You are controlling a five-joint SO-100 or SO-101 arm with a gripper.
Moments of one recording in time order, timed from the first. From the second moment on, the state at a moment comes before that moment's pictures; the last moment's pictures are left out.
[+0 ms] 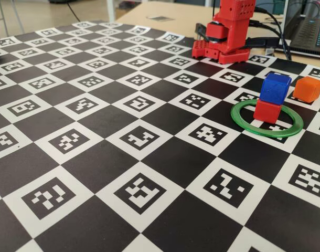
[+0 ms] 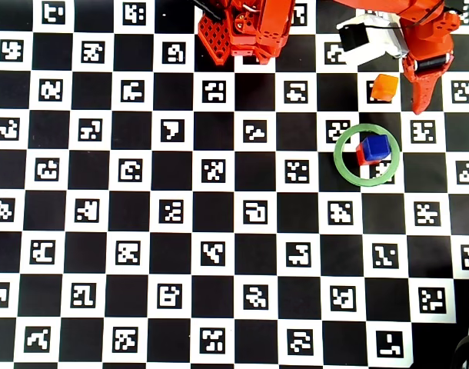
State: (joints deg) arm -76.4 89.8 110.7 65.8 62.9
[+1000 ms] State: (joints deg) arm -75.9 92.1 117.9 62.0 72.2
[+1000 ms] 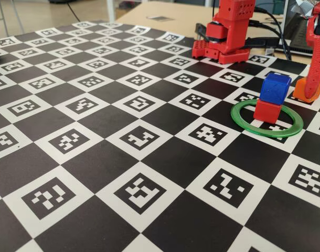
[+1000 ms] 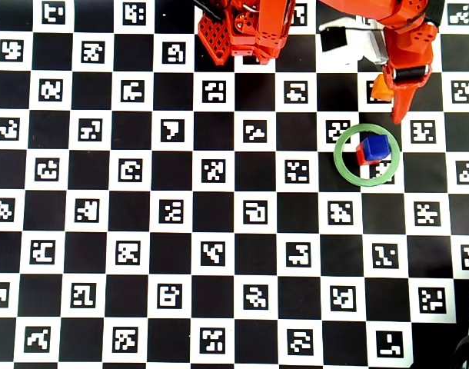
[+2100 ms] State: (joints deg) arm -74.2 85.7 109.9 63.9 86.1
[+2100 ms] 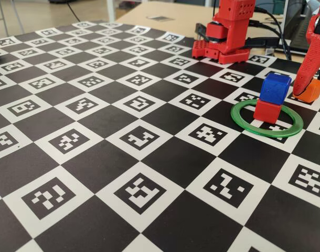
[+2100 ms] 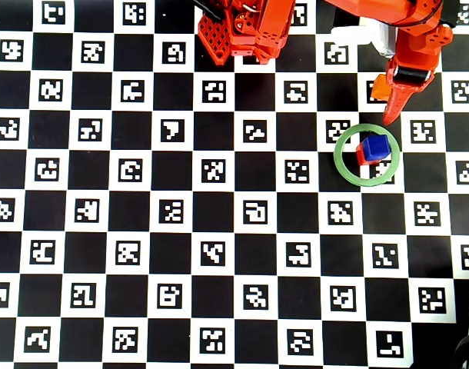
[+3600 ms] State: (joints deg) arm -73.0 83.4 111.6 57.5 82.4
